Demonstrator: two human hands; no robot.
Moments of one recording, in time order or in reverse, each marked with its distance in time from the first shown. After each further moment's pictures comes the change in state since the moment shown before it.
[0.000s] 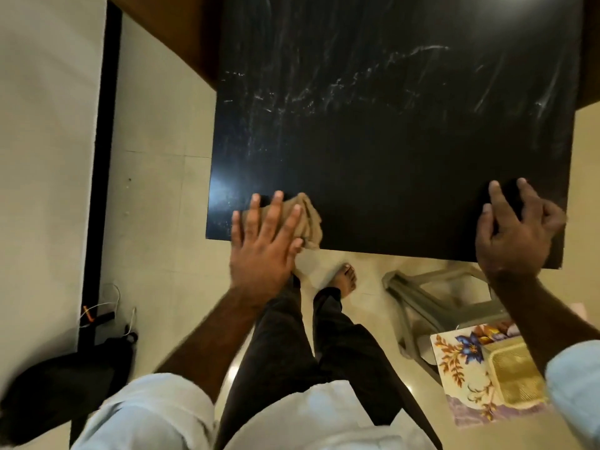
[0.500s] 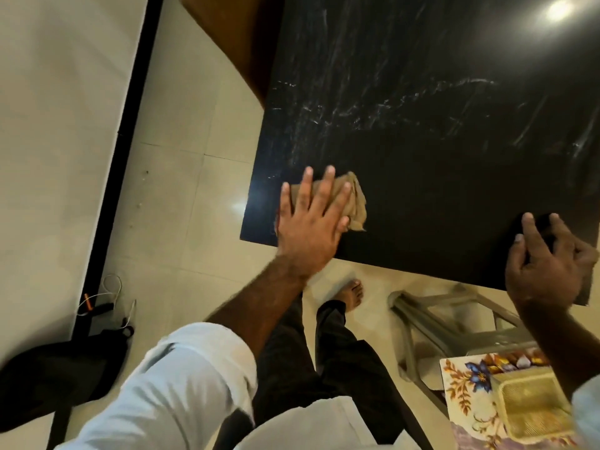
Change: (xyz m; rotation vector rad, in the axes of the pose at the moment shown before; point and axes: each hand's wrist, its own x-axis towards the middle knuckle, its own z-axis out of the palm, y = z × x) left_hand 0.061 0.007 -0.020 -0.051 0.021 0.020; right_hand -0.004 -0.008 -0.010 -0.064 -0.142 0.030
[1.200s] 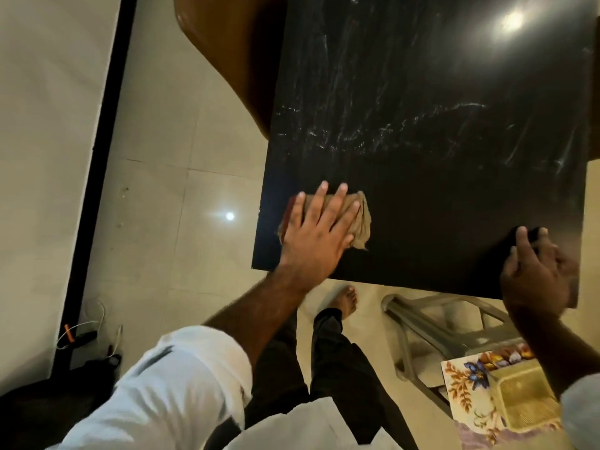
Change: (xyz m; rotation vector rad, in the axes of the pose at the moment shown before) left_hand 0.022 -0.039 -0.012 0.000 -0.051 0.210; right_hand 0.001 -0.022 -0.003 -0.089 -0.148 0.119
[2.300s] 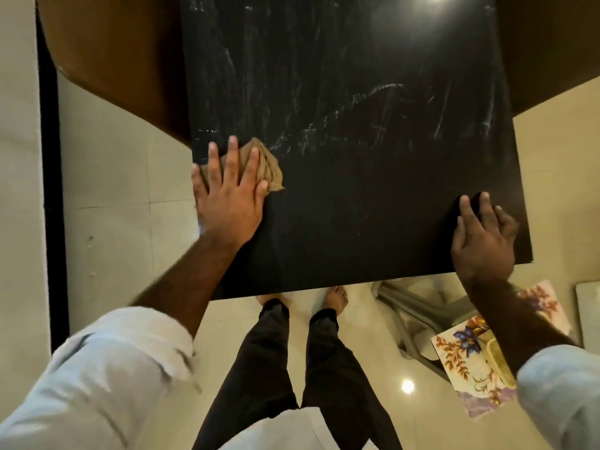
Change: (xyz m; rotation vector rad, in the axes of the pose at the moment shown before) left_hand 0.086 -0.058 -0.033 0.022 0.055 -0.213; right_hand -0.002 -0.020 -0.008 0.024 0.055 0.074
